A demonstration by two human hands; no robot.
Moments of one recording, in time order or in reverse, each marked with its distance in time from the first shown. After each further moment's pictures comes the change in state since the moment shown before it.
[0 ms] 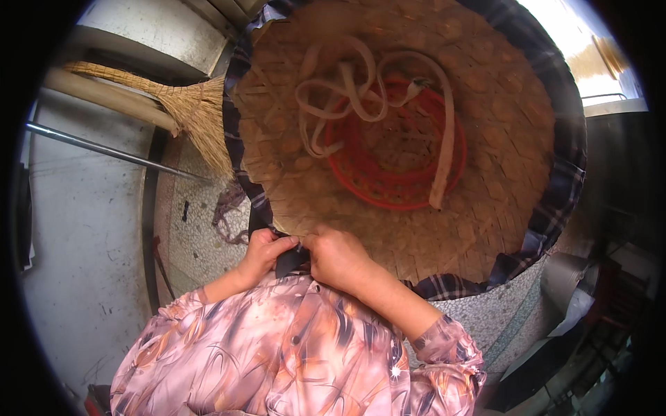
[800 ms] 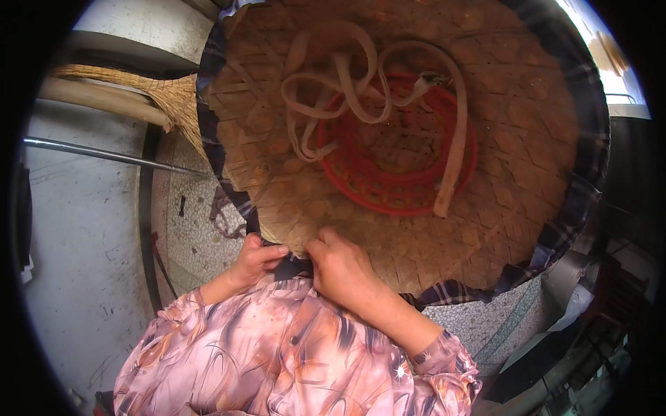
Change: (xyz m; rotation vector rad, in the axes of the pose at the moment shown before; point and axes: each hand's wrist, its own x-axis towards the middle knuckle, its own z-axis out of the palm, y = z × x) left_hand -0.006 0.010 -0.012 -0.185 -0.118 -0.092; right_hand -0.012 -0.006 0.005 0.058 0.203 0.013
